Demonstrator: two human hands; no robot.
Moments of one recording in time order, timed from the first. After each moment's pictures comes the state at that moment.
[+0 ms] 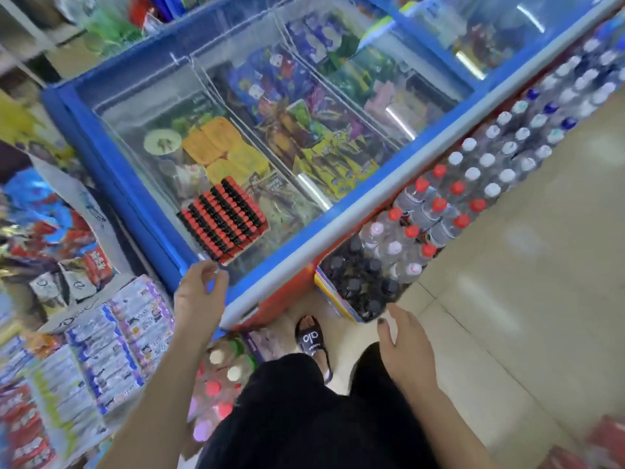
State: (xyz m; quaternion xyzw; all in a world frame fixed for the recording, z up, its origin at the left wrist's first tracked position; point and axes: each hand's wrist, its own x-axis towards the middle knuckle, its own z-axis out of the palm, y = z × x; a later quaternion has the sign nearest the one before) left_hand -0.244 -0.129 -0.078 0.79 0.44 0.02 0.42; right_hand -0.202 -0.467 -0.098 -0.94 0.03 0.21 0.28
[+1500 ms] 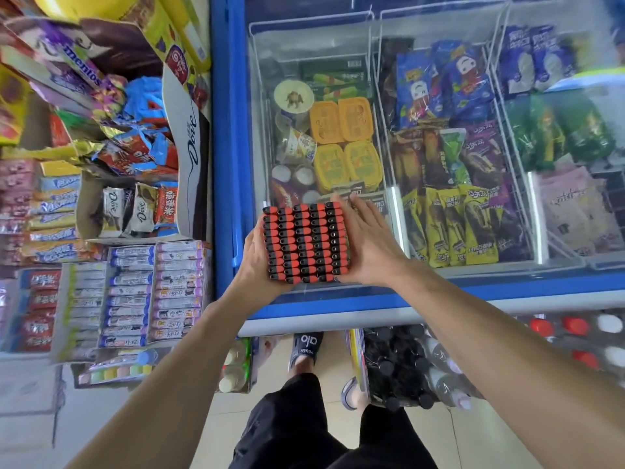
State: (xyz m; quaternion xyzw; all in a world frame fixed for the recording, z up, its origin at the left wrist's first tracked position) left_hand -0.170 -0.089 -0.112 0.83 0.34 0.16 0.41; right_hand 0.042 -0.183 -0.128 -0.73 -0.63 0.23 0.12
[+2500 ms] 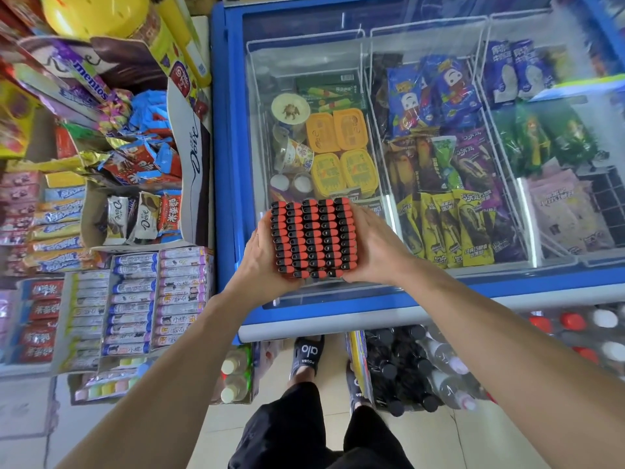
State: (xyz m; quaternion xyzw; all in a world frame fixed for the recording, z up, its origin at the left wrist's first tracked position) left_hand -0.168 -0.074 -0.113 0.84 0.33 0.11 0.41; right_hand 0.050 -0.185 -0.125 -0.72 -0.61 0.27 0.22
